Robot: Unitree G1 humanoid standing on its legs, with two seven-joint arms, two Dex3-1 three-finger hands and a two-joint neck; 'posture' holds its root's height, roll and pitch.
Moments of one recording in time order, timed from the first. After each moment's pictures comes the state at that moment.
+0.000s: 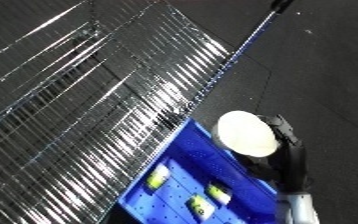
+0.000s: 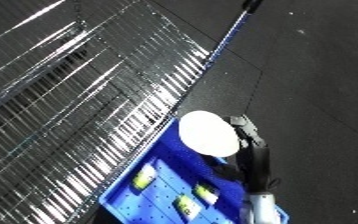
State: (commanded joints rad) left arm -0.14 0.40 -0.08 0.10 -0.77 -0.34 -0.03; right arm 0.05 -0.50 -0.19 0.00 0.41 -0.57 -0.43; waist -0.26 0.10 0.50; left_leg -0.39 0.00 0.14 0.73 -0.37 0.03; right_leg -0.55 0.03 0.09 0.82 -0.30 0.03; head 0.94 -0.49
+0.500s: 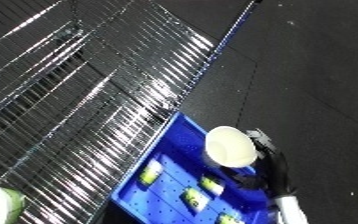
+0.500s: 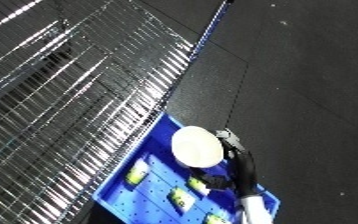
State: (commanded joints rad) left arm -0.18 0.39 -0.12 0.13 -0.76 -0.38 0.00; right arm 0.04 -0.52 -0.14 0.14 0.47 -0.57 -0.37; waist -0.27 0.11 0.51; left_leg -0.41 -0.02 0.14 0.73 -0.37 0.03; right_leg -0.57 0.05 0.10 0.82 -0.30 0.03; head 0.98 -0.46
